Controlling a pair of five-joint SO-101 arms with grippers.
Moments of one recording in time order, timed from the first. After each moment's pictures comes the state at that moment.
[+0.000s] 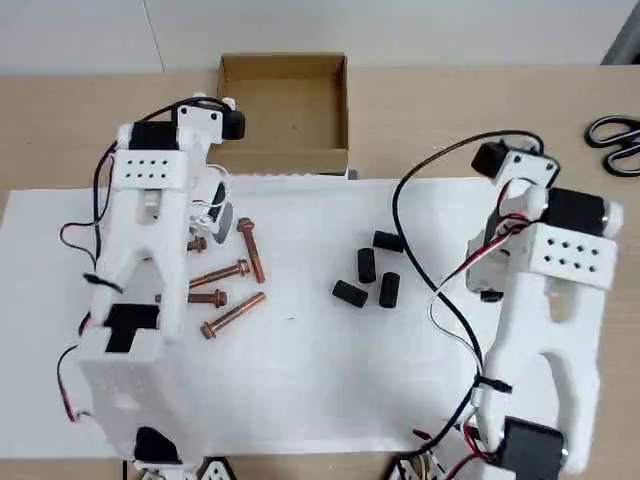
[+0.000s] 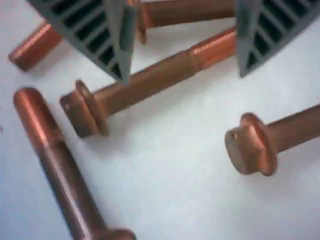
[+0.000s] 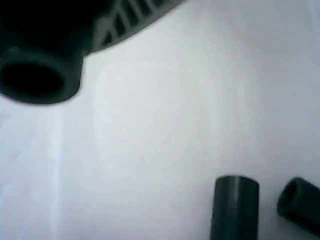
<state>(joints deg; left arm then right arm) -2.4 25.5 -21.8 99.1 -2.6 11.2 -17.1 11.9 98.1 9.5</state>
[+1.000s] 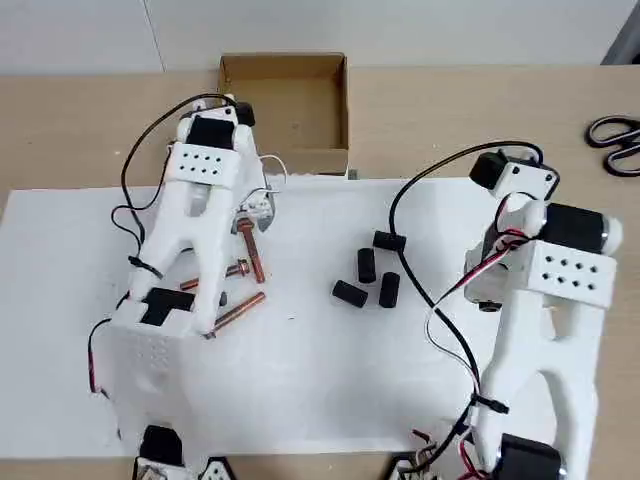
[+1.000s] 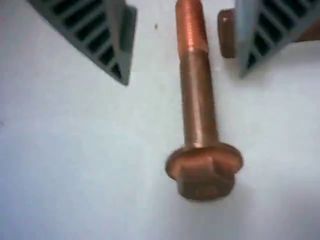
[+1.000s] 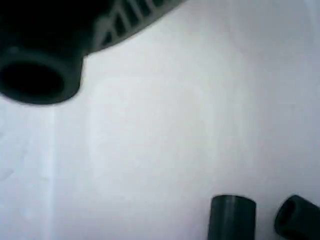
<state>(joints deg) 5.9 34.0 -31.4 98.5 28.0 11.2 -21.6 14.7 98.1 9.5</state>
